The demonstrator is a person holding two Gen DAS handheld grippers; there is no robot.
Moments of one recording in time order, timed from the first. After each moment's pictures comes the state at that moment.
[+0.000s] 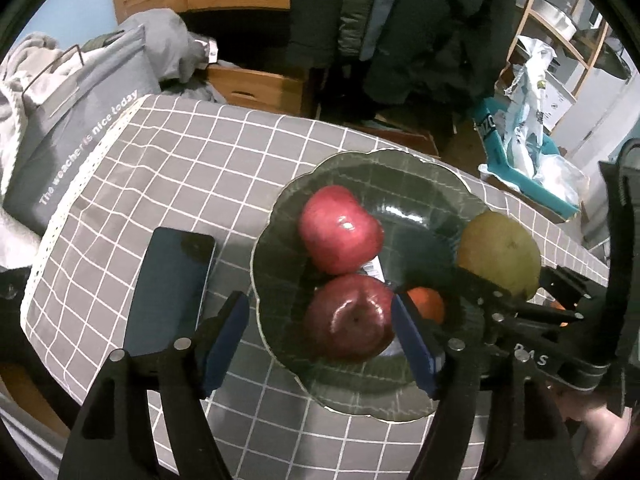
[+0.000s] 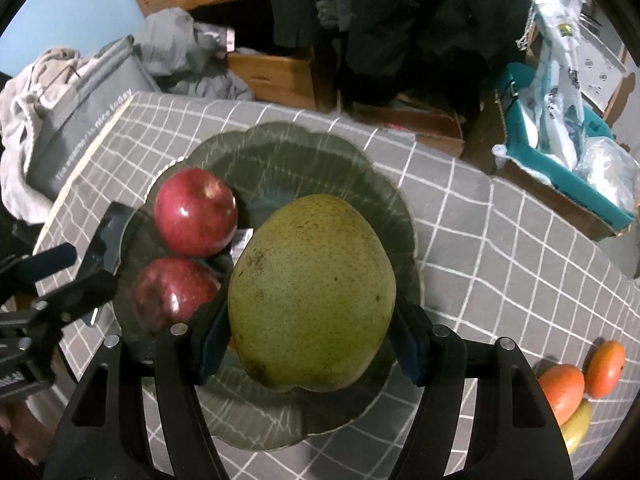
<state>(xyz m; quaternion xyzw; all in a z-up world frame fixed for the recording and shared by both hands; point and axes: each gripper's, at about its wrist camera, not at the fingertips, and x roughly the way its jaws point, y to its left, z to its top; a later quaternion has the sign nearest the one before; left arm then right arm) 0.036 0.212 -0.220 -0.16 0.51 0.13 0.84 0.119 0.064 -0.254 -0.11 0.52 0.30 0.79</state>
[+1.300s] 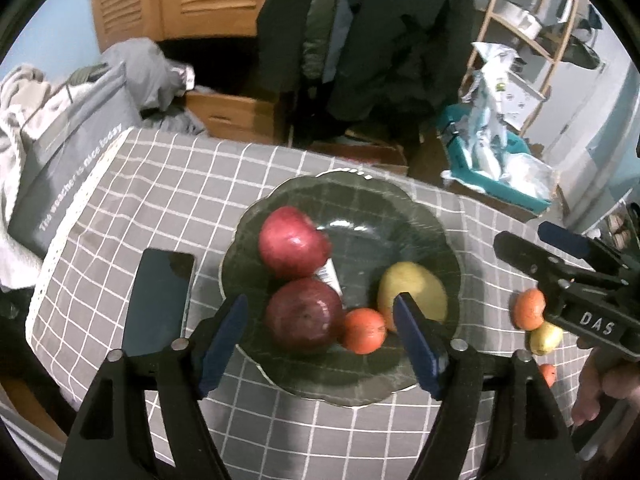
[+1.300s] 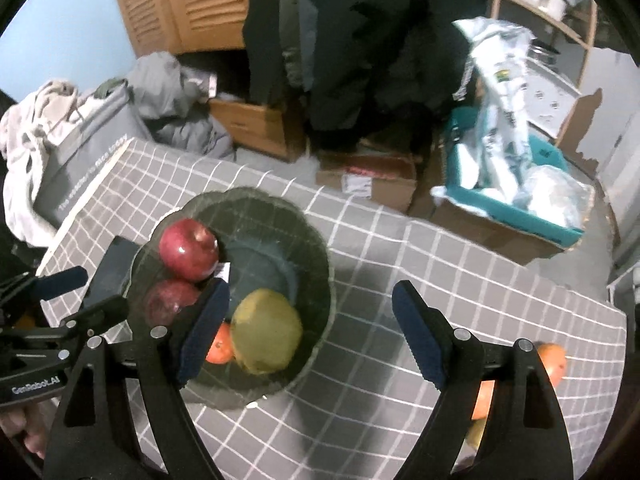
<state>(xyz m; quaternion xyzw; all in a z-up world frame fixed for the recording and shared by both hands) 0.028 0.176 -0.178 -0.14 0.48 0.10 0.86 0.104 0.005 -0.165 -0.10 0.45 0.26 0.85</state>
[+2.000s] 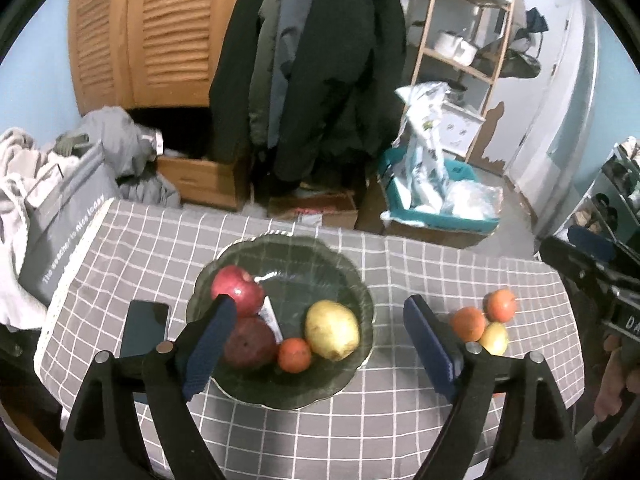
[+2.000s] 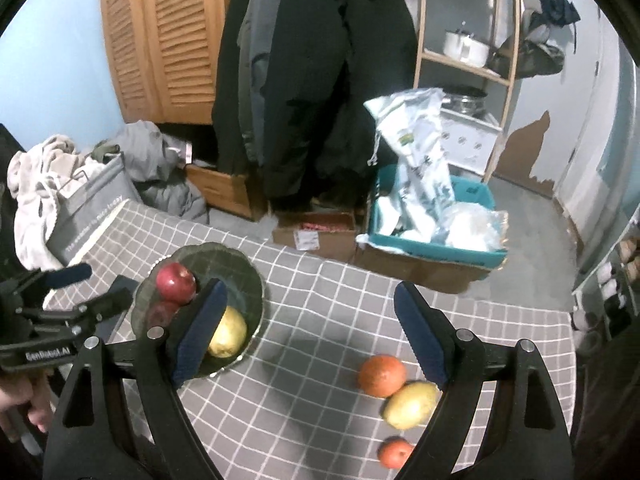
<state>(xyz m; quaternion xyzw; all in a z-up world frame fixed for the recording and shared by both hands) 0.009 0.118 -0.099 -0.10 0.40 0.05 0.91 0.051 -0.089 -0.067 -0.08 0.35 0.22 0.91</state>
